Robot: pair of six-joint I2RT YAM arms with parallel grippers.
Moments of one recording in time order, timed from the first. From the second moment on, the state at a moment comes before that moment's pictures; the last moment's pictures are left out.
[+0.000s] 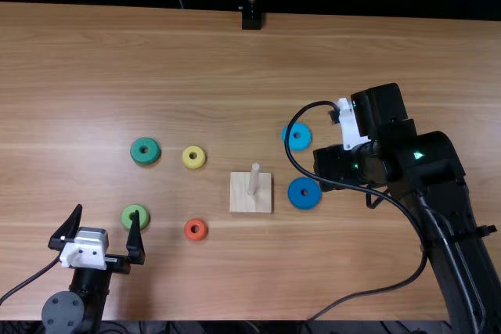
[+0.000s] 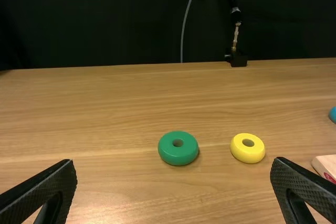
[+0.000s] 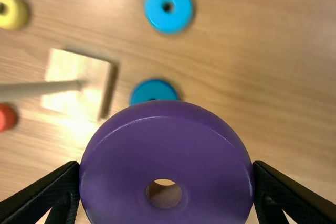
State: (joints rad) left arm -0.10 0.01 0.01 -0.06 0.00 -0.03; right arm 0.29 1.55 1.57 -1.20 -0.04 0.01
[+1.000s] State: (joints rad) left arm -0.10 0.01 0.01 -0.06 0.00 -0.03; right arm 0.58 1.74 1.85 -1.26 -0.04 0.01
